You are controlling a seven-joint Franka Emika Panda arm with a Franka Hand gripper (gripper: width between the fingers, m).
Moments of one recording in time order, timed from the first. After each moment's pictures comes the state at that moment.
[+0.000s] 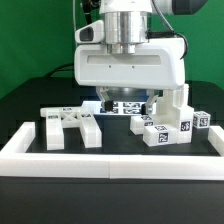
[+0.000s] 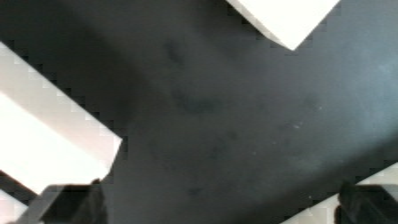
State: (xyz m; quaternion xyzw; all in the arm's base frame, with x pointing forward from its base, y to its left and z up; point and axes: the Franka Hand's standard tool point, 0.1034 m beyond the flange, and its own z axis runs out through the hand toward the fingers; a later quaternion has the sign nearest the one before) arm 0.554 -0.031 0.070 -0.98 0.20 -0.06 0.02
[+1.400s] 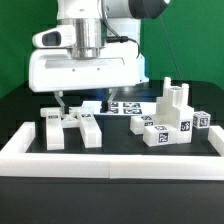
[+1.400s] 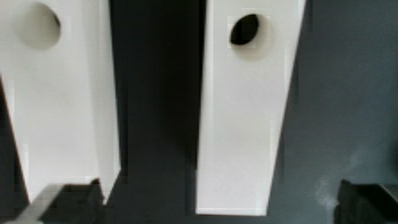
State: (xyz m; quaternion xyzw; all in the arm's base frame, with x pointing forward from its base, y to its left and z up) arm 0.520 -0.101 0.057 -0.99 -0.13 -0.04 0.01
